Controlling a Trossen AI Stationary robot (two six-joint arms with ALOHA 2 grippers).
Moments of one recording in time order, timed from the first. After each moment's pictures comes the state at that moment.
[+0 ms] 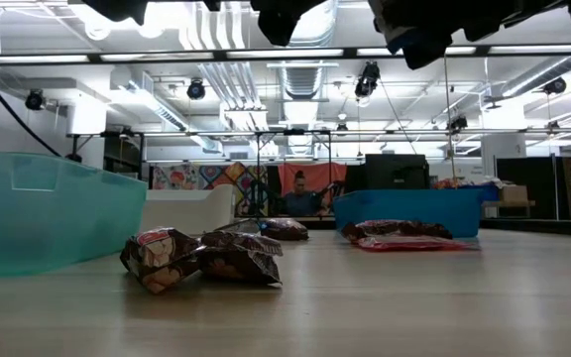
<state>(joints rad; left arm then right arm) -0.30 1.74 0.99 0.72 -0.17 0.07 0.39 1.31 0.63 0.37 0.19 -0.03</state>
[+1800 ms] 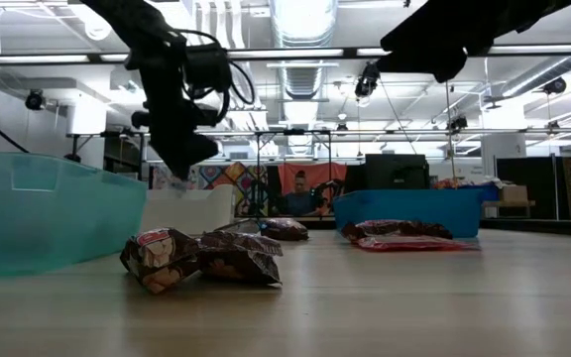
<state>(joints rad) 0.40 1.53 1.00 -0.67 -0.65 -0.30 0.39 1.22 0.63 0.20 0.49 0.17</state>
